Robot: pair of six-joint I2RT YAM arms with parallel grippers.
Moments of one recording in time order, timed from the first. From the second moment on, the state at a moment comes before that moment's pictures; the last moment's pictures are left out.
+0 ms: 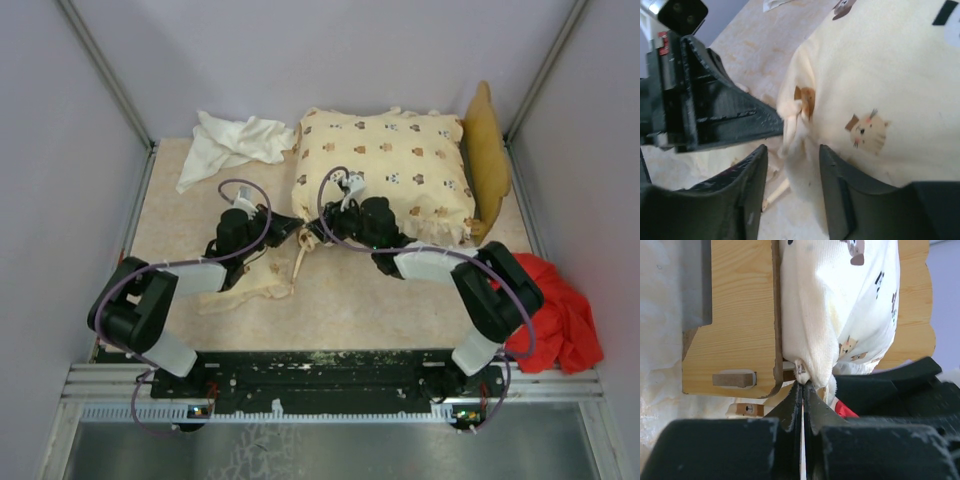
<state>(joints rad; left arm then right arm) -0.45 1.57 0.59 0.76 0.19 -1.10 0.64 1.68 0.85 0.62 -0.26 0.36</state>
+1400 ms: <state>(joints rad) -0.45 1.42 0.57 0.57 0.11 -1.13 0.90 2.11 0.74 1.18 0.16 0.72</state>
